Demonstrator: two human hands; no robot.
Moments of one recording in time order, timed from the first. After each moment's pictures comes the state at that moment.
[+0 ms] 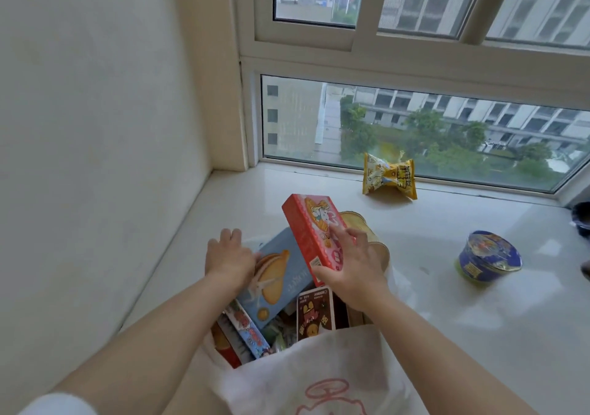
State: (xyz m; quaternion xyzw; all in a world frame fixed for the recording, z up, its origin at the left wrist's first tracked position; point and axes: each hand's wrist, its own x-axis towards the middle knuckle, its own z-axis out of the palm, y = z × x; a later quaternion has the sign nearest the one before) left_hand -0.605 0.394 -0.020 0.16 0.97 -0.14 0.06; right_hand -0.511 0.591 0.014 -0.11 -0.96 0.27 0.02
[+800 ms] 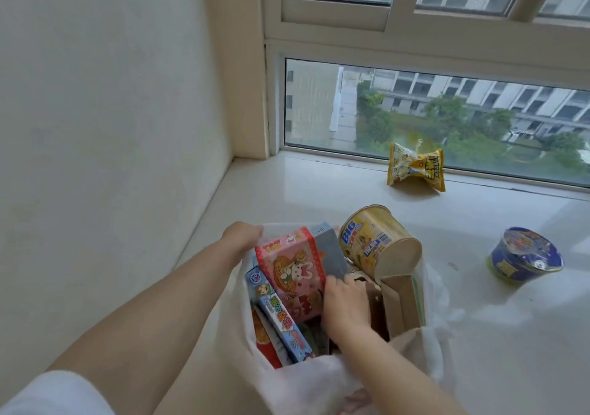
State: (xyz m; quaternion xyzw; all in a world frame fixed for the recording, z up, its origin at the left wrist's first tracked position) left_hand -0.654 0.363 -0.023 -0.14 0.90 0.36 0.22; right_hand -0.512 0.518 -0.034 -0.09 -0.98 0.07 -0.15
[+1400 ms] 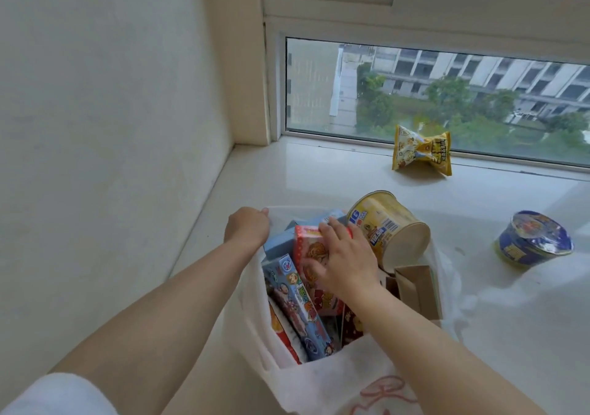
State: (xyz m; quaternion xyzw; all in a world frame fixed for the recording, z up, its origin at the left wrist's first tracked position) left_hand -0.649 0.372 -0.028 -0.13 0.93 0.32 0.11; right_hand -0.543 0.526 -0.016 -0.02 -1.00 0.07 -0.03
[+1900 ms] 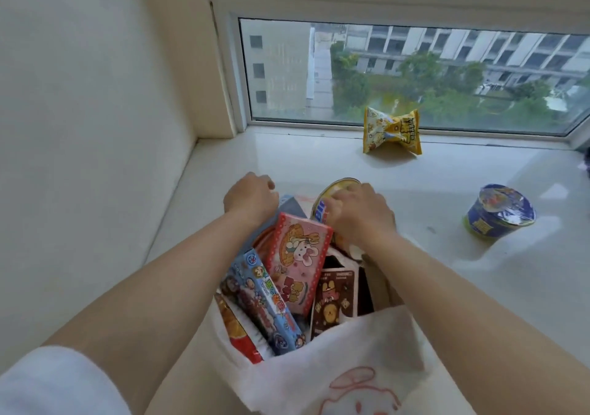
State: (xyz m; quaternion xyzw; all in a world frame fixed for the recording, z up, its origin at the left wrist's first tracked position) left_hand -0.671 0.448 0.001 0.10 0.98 0.16 0.07; right_hand -0.576 0.611 0.013 -0.08 -1.00 0.05 -0.02
